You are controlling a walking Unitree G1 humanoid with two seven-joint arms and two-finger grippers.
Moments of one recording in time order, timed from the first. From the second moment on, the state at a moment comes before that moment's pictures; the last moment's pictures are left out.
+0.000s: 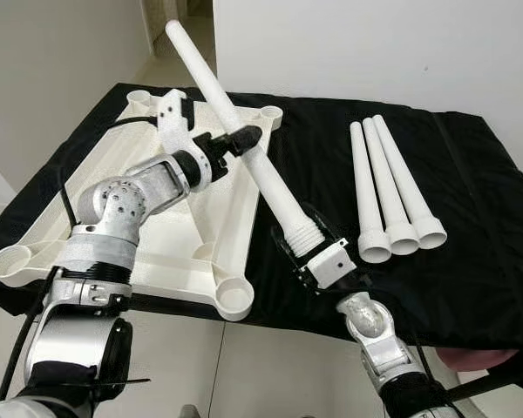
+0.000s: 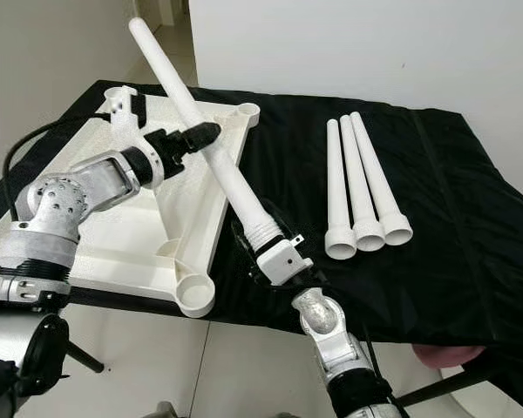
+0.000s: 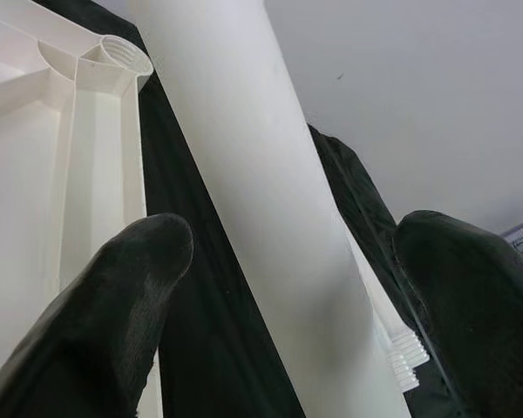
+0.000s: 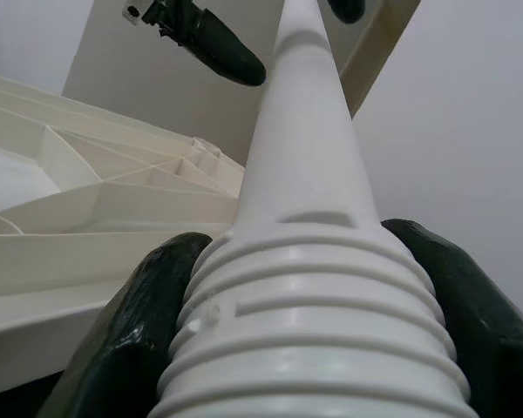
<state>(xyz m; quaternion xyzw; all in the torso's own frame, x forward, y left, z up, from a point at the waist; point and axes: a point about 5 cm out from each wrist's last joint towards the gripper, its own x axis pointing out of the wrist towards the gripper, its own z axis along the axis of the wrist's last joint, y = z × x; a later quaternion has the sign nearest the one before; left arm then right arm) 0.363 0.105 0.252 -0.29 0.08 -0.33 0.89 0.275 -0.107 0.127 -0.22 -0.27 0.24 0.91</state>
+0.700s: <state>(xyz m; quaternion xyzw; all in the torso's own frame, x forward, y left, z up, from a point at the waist) 0.364 0.098 0.249 -0.30 0.11 -0.34 0.88 0.267 -0.101 0.125 -0.27 -0.30 0.25 0.88</state>
